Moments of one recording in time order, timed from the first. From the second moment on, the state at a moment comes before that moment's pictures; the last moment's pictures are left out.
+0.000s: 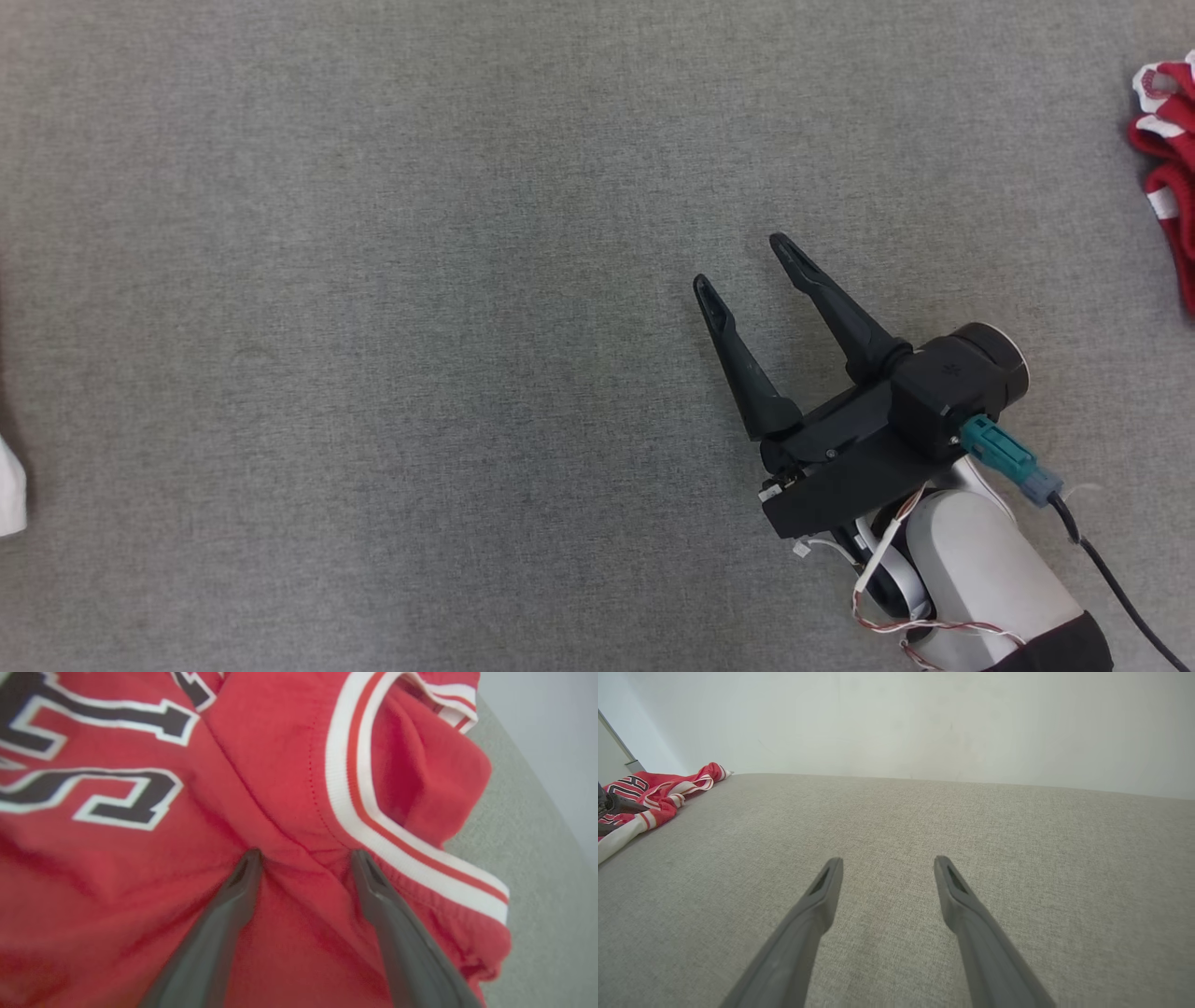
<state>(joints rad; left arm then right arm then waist) -0.90 0.40 0.46 0.87 -0.60 0.10 0.37 -0.45 -0.17 0.40 0.06 0.23 0.13 -0.08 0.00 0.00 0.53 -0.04</state>
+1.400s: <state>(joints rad) -0.87 0.45 0.21 0.22 -0.53 -0.04 0.54 -0.38 -0.07 0.44 0.34 0.33 0.13 -0.24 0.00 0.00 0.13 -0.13</state>
